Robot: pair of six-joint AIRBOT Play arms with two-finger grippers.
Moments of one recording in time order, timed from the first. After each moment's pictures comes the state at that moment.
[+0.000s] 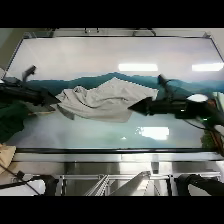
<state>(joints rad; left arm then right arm) 0.33 -1.45 1.19 0.73 -1.48 -0.98 0.09 -1.24 0.77 -0.12 1.21 0.87</state>
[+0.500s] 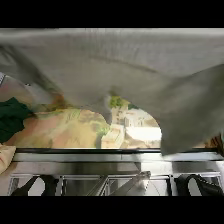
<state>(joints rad) 0.54 -0.89 1.74 0.39 -1.57 -0.95 -0.38 -0.51 1.16 -0.02 1.26 1.01</state>
